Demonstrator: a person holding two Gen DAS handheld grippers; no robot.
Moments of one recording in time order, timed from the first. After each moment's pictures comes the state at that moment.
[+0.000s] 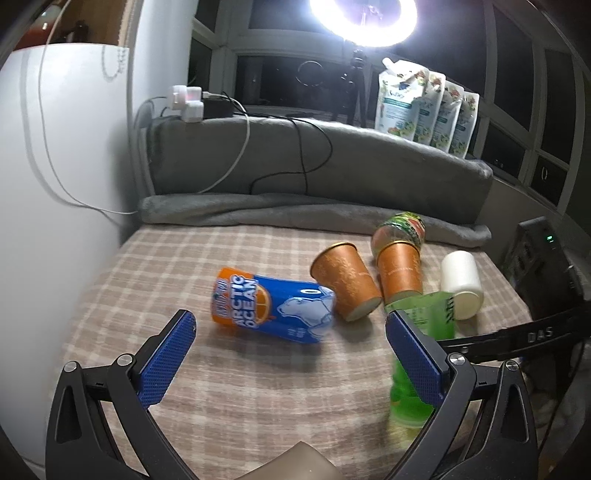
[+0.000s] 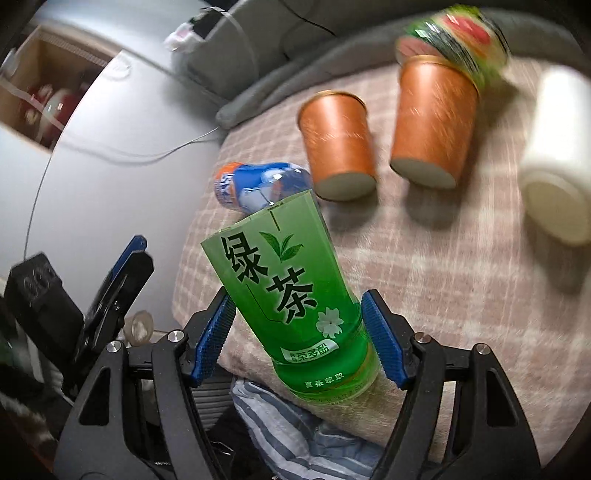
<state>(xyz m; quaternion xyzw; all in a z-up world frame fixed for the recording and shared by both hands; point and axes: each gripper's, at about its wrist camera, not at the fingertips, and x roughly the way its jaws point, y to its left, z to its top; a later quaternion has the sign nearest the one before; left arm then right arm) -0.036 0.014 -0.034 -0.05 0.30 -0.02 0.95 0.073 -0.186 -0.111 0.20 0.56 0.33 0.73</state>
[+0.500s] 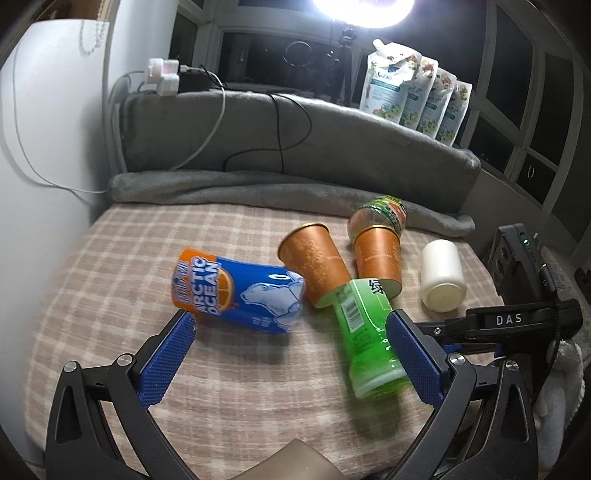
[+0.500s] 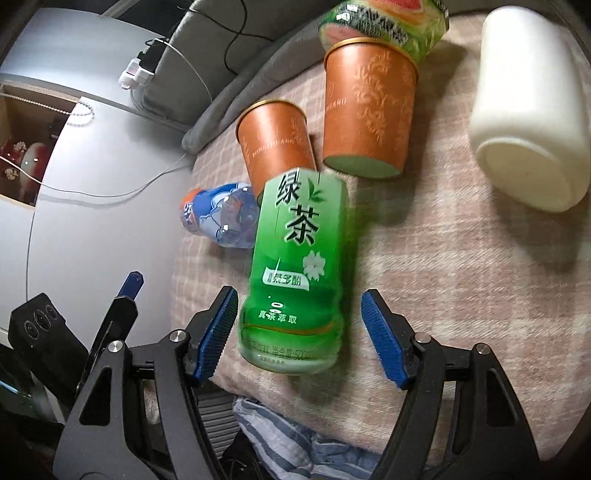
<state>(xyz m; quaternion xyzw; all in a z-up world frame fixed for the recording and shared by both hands) -0.019 0.002 -0.044 -0.08 0.35 -0.06 0.93 0.080 -0.221 -0.126 0.24 0.56 0.28 0.74</state>
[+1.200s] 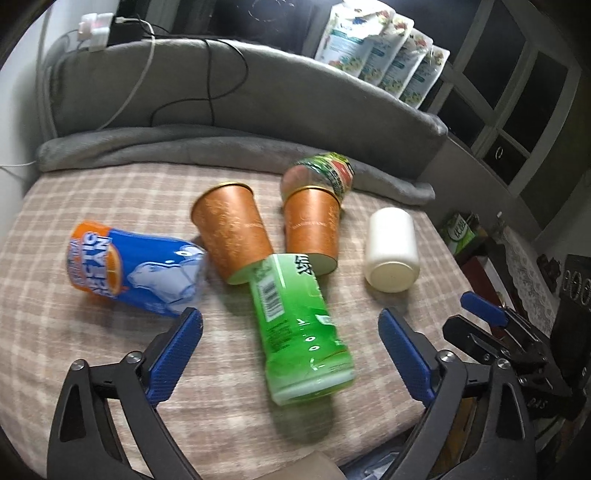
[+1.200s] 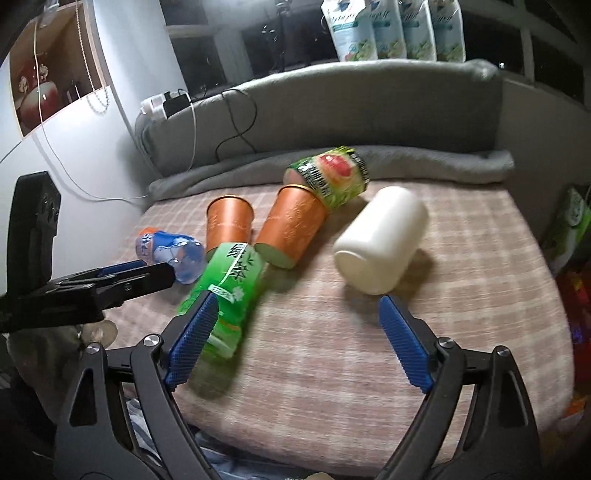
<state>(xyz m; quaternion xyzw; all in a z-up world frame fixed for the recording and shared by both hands) 0.016 -0.046 -0.056 -0.11 0.42 -0.16 0.88 -0.006 -0.274 -0.051 0.05 0.37 0.16 0.92</state>
